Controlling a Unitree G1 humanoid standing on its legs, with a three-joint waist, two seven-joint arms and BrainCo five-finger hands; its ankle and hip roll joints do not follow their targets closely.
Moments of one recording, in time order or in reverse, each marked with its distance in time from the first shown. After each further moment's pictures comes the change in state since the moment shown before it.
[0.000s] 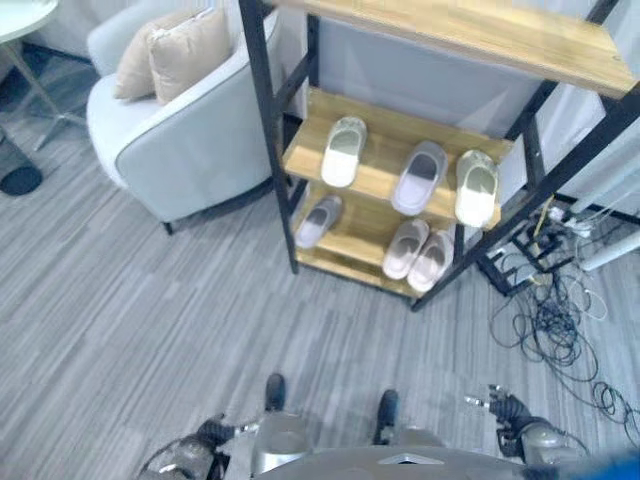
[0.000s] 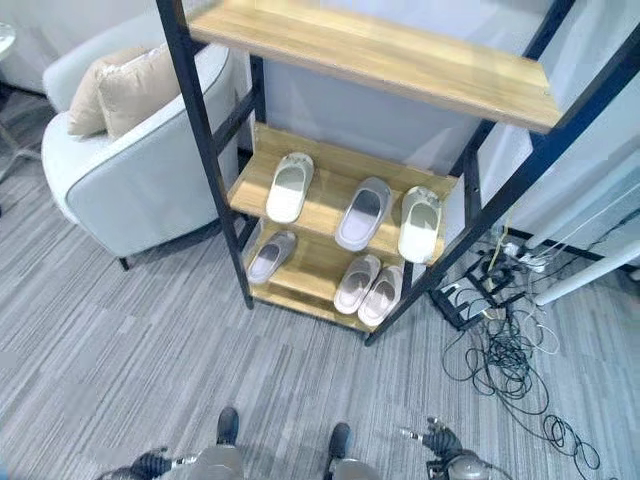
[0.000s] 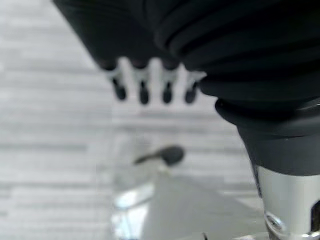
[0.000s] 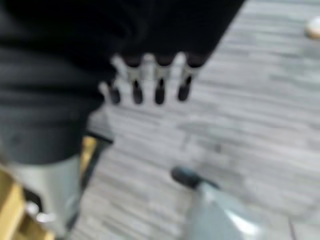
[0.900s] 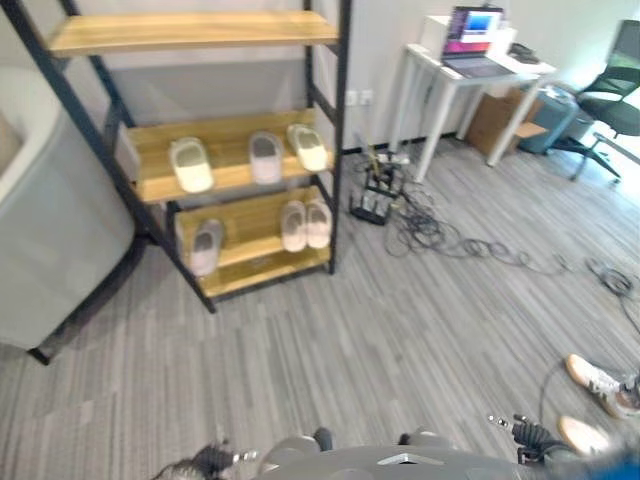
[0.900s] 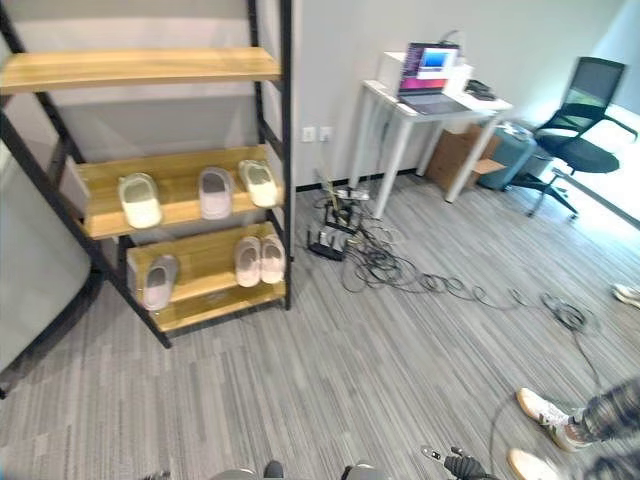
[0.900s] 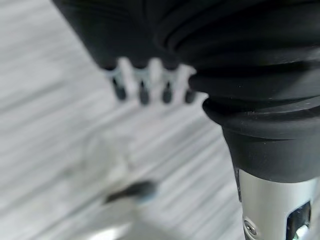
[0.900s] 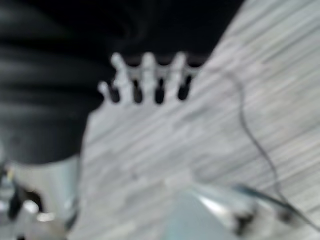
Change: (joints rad) left arm -0.067 -0.045 -0.021 -0.017 -0.081 -0.008 -0.094; right arm -0.058 -0.086 -0.067 0.079 0.120 0.027 0.035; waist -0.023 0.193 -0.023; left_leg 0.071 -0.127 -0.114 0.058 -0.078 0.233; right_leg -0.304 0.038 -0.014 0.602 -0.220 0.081
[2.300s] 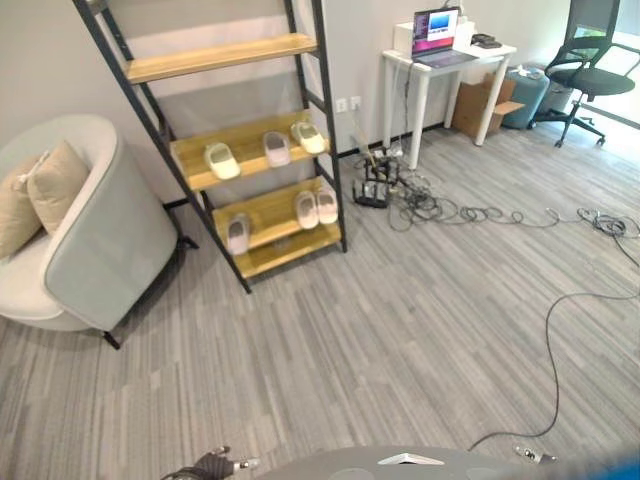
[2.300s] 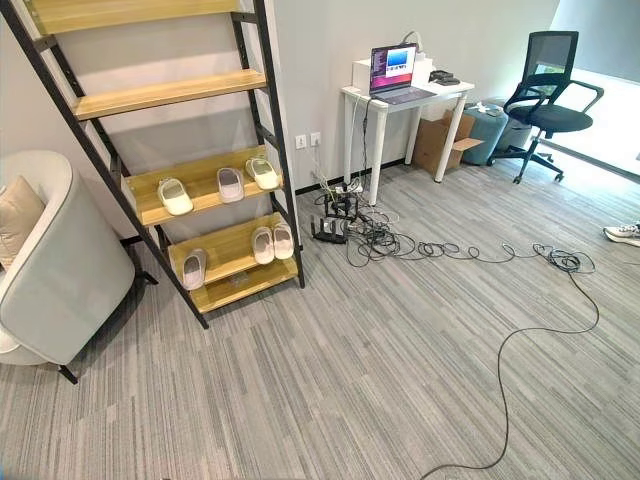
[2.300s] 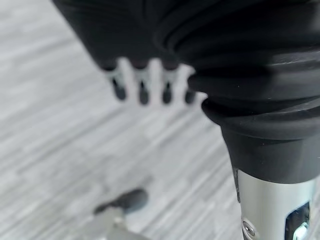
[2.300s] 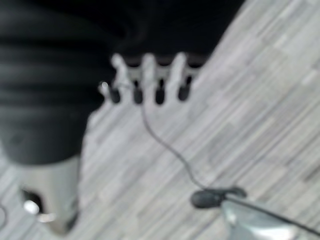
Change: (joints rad) left arm 0.144 0.005 0.007 -0.036 -0.018 -0.004 -0.019; right arm 0.042 -0.034 -0.118 0.128 0.042 0.002 0.012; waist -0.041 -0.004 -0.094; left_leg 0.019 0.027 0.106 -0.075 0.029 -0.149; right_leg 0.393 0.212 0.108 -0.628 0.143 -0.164
